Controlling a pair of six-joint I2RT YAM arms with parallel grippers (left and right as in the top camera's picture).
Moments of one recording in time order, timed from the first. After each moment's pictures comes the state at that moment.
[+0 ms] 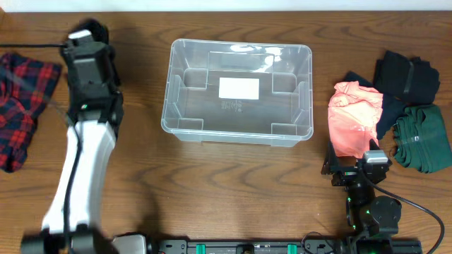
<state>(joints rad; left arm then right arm) 0.09 1.40 1.09 -0.19 -0.48 -0.07 0.02 0.02 0.01 -0.07 -0.03 0.04</state>
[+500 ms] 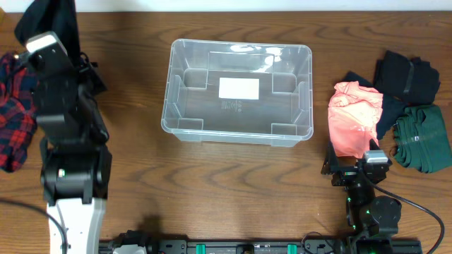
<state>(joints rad) 0.02 0.99 1.09 -0.20 -0.41 -0.07 0.02 0.02 0.01 -0.07 -0.03 0.04</state>
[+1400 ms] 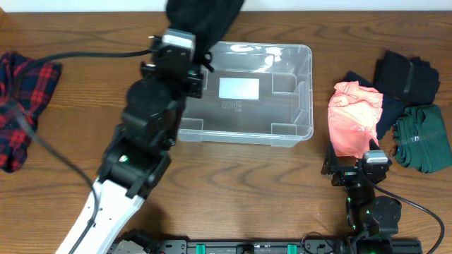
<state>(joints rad) -0.51 1.13 1.09 -0.02 -0.30 0.09 0.02 0.02 0.01 -0.07 -0.03 0.04</state>
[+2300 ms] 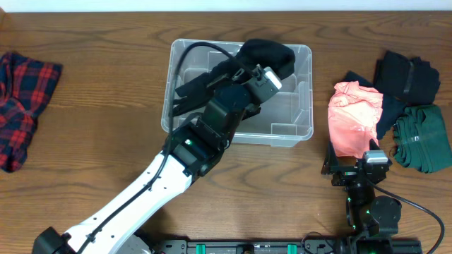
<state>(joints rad) -0.74 1.37 1.09 -0.08 -0.36 0.55 0.02 0.02 0.01 -0.07 -0.03 0.04</state>
